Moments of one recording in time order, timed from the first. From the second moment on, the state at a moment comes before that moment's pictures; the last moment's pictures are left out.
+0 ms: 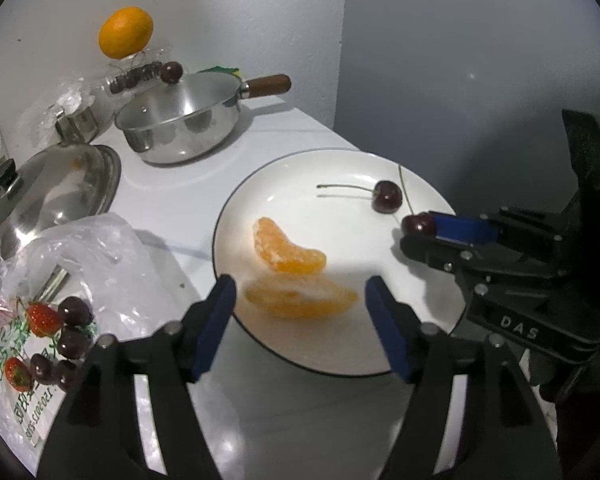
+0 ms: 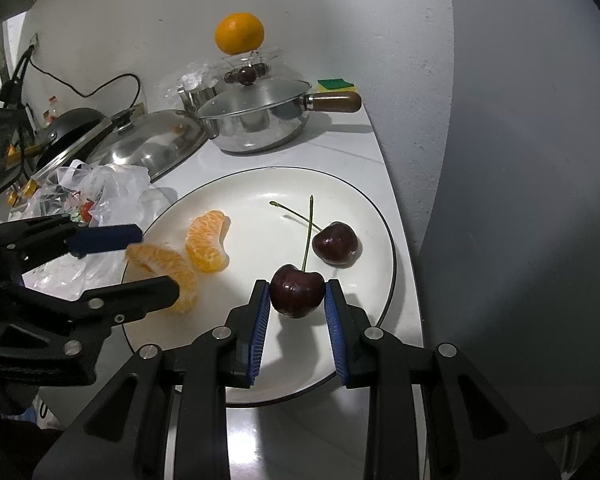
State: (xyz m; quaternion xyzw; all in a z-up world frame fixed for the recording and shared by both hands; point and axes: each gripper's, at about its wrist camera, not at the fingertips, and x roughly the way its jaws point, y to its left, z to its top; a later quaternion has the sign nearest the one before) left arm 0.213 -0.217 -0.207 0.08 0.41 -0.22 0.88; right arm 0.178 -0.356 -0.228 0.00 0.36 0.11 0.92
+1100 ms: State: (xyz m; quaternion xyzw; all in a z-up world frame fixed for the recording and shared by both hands) left arm 0.183 -0.167 -0.171 0.05 0.37 -0.22 0.90; right arm 0.153 -0.322 -0.192 -0.03 0.34 0.11 0.93
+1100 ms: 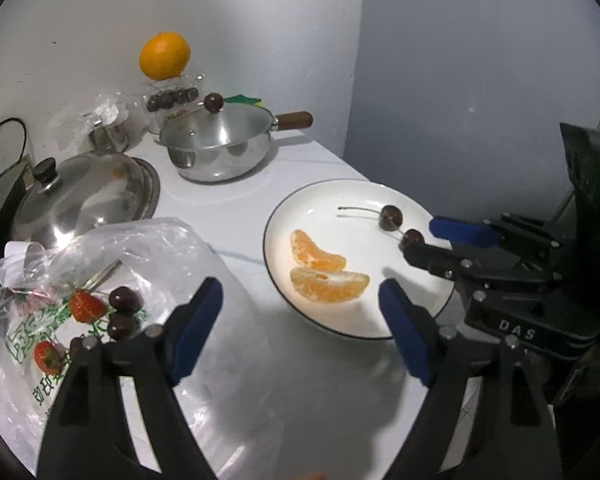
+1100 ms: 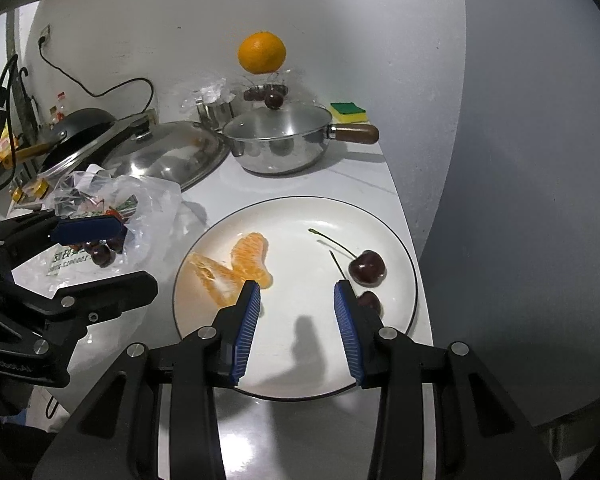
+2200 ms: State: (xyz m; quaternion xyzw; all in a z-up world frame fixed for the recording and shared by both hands) left arm 0.152 -0.062 -0.158 0.02 0.35 -0.18 0.92; right arm 0.143 -0.223 -0.170 -0.07 0.33 0.14 0.93
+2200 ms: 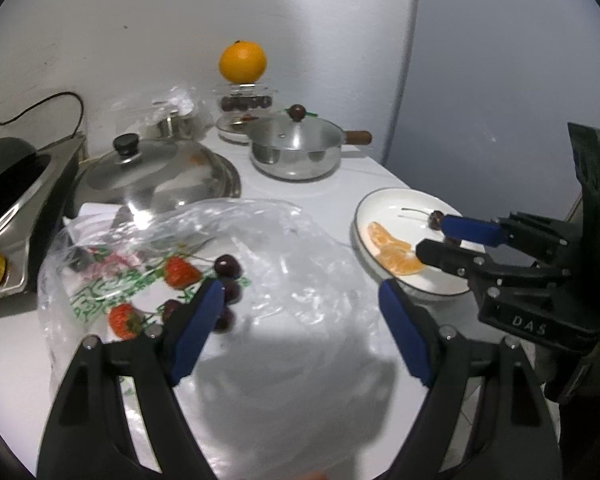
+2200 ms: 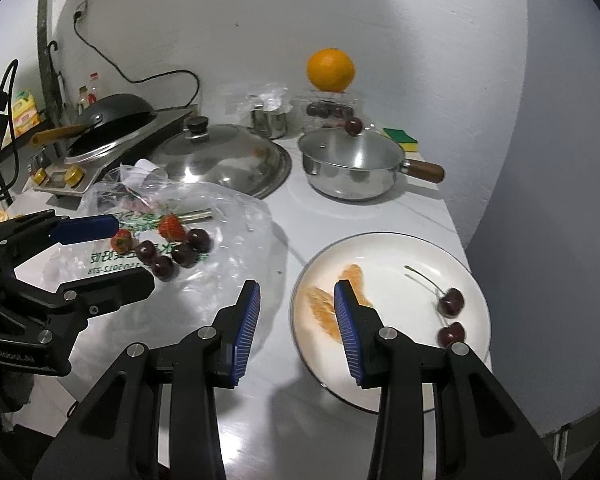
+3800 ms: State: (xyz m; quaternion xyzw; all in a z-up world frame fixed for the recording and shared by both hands) left arm 0.174 0.060 -0.202 -0.04 0.37 -0.10 0.92; right arm 0.185 -0.086 -0.213 -0.11 0.37 0.22 0.89
